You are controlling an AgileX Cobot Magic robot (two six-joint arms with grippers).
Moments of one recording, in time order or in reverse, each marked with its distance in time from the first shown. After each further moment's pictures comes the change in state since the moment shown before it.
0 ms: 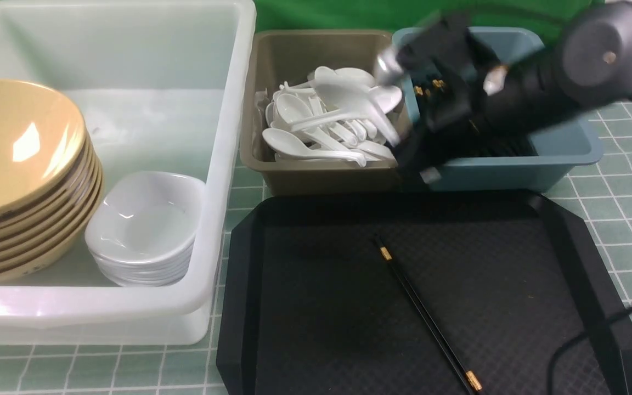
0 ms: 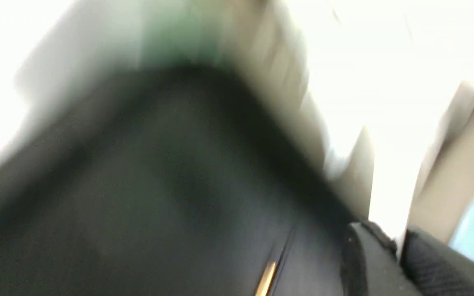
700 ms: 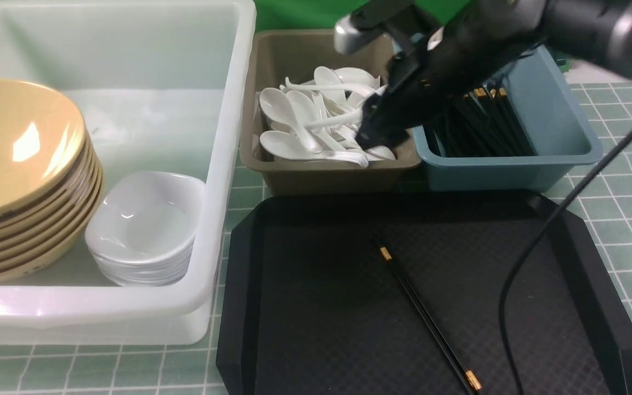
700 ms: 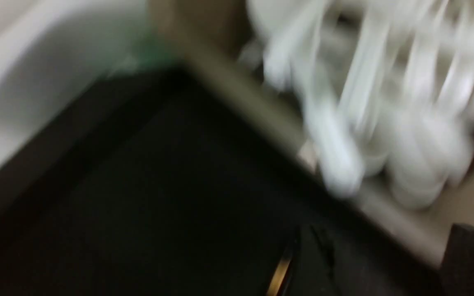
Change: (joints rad) right arm -0.063 0.223 -0.371 -0.007 0.578 0.126; left arm 0.000 0.000 0.005 0.000 -0.017 0.002
